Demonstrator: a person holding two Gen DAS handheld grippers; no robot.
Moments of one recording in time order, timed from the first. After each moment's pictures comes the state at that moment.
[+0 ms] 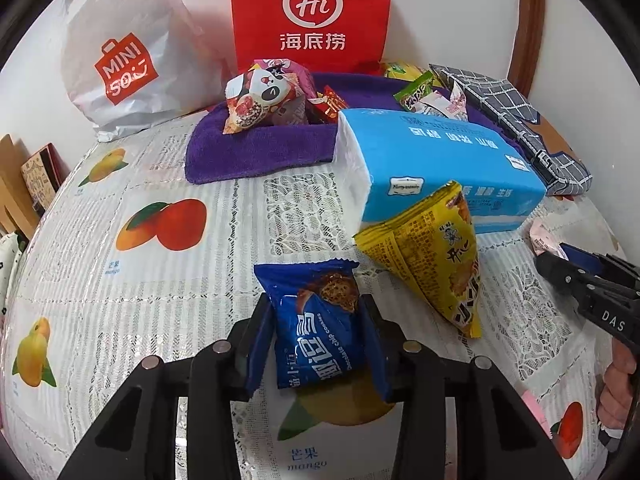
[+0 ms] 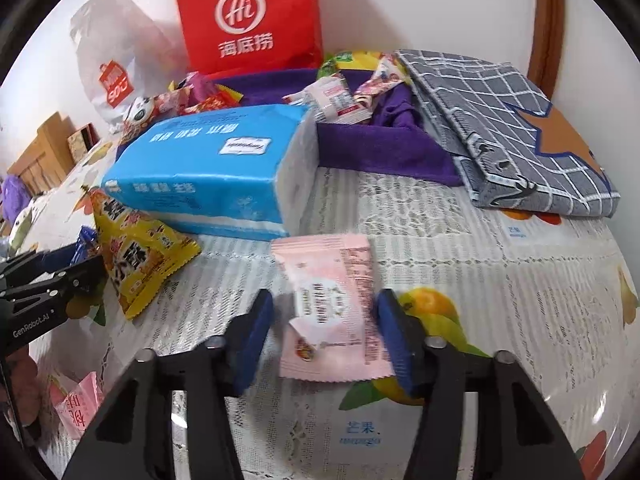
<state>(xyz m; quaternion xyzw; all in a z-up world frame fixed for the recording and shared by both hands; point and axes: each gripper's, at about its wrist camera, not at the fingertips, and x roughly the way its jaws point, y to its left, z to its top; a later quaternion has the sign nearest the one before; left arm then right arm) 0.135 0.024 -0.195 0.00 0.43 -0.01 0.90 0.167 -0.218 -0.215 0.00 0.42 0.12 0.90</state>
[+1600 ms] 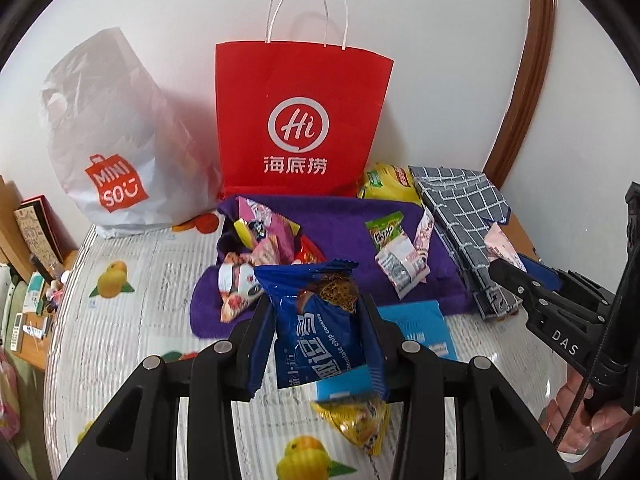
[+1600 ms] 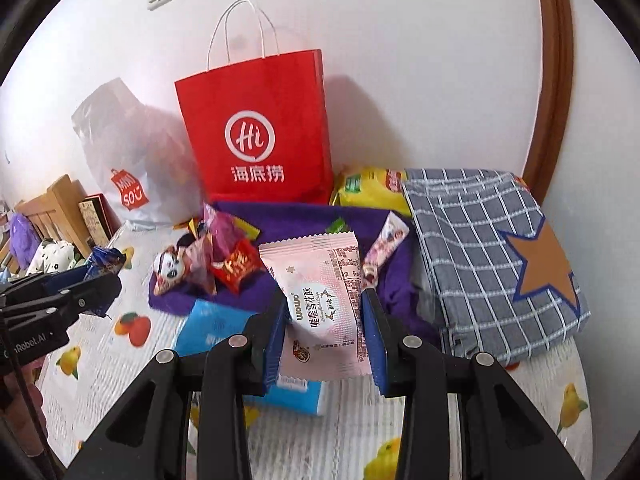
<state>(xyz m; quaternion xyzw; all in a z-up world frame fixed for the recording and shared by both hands) 0.199 0.020 -0.044 -0.04 0.38 -0.04 0.92 0.230 -0.193 -0.063 0.00 0.34 0.13 0.93</state>
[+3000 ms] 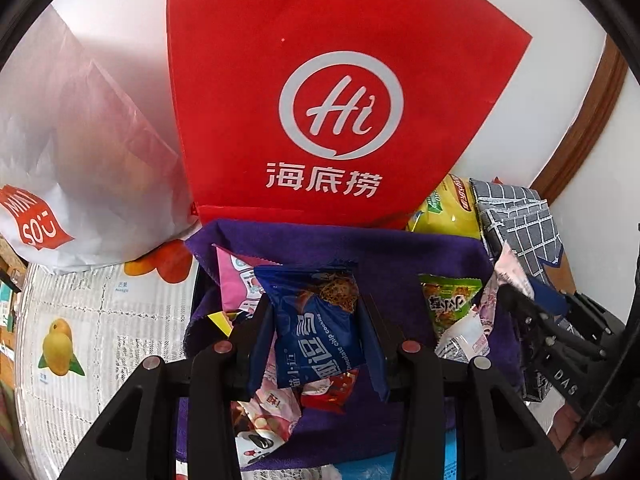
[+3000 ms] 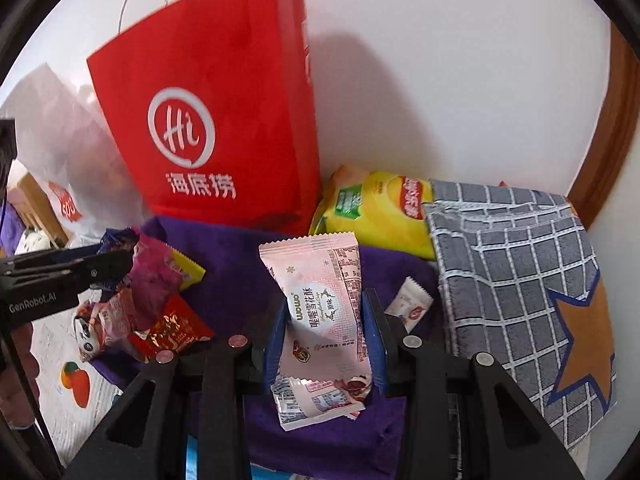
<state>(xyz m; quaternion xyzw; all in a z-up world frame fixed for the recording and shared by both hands) 0.373 0.042 -0.096 -0.07 0.45 -0.03 0.89 0.388 -0.171 -0.112 -0.03 0.39 0.14 0.91</state>
